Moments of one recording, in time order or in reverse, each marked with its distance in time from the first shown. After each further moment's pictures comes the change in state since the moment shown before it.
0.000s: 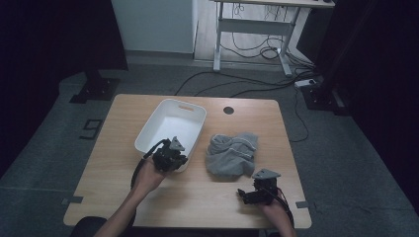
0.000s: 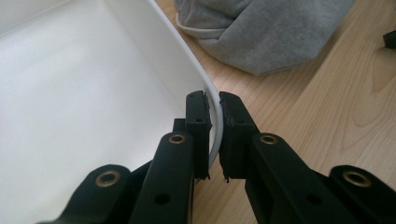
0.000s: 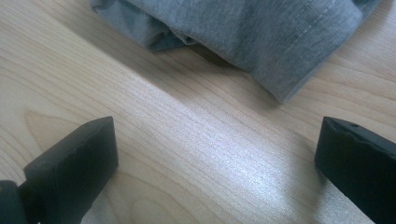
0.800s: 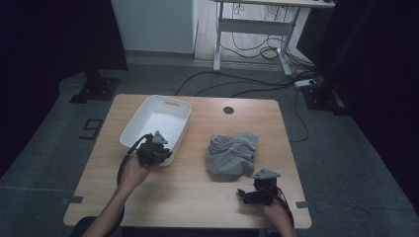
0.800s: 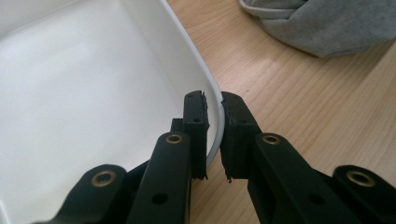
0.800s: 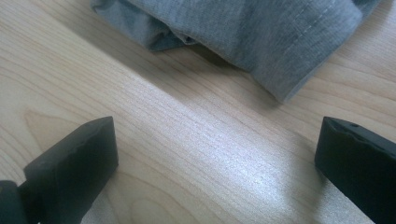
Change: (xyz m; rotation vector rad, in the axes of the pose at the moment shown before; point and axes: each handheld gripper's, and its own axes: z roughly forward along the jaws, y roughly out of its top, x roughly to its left) left arm 0.042 -0.023 -0.017 0.005 0.081 -0.057; right arm 0.000 0.000 0.000 0.000 0.000 -0.001
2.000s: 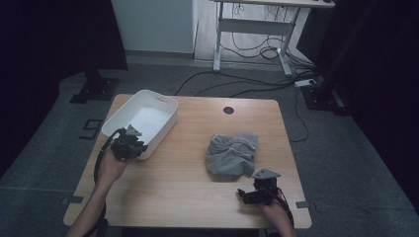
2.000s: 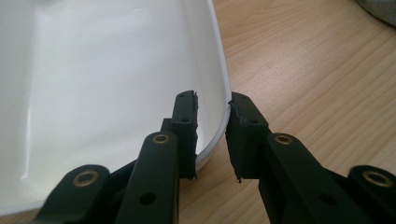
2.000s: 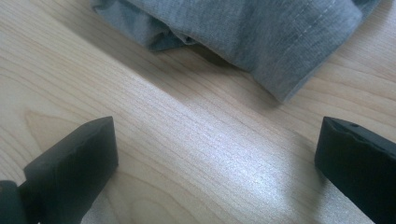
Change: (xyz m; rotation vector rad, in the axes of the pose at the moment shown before) left arm 0.062 -0.037 -0.028 0.018 0.114 -0.133; right arm 0.000 0.000 0.000 0.000 0.000 0.000
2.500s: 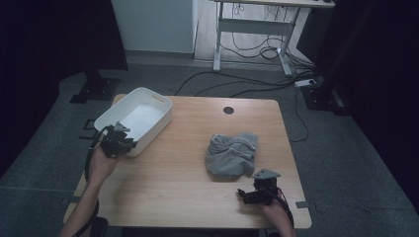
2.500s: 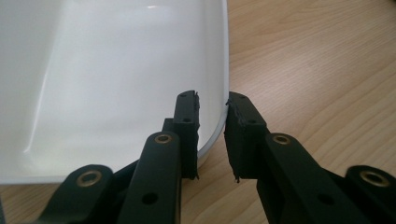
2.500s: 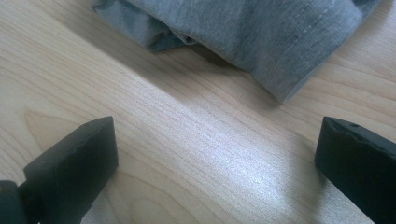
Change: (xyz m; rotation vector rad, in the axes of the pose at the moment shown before) left arm 0.031 -0.011 -0.007 -0.007 0.044 -0.066; right arm 0.000 0.000 0.000 -0.001 0.000 -0.002
